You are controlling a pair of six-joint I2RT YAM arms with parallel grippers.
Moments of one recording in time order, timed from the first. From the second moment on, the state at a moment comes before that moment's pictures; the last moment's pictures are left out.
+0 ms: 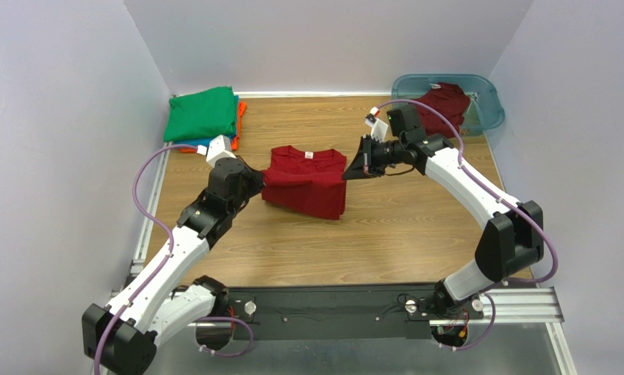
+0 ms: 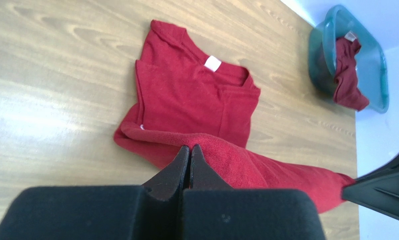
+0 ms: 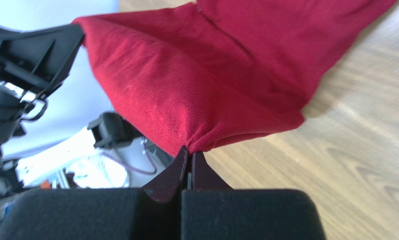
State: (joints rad) left arm -0.47 0.90 0.75 -0.29 -0.28 -0.81; right arm 0.41 1.54 1.29 -0.58 -0.69 0.52
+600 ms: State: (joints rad) left arm -0.36 1.22 0.96 -0.16 -0.27 -0.71; right arm 0.32 1.75 1.40 -0.47 -0.68 0.53
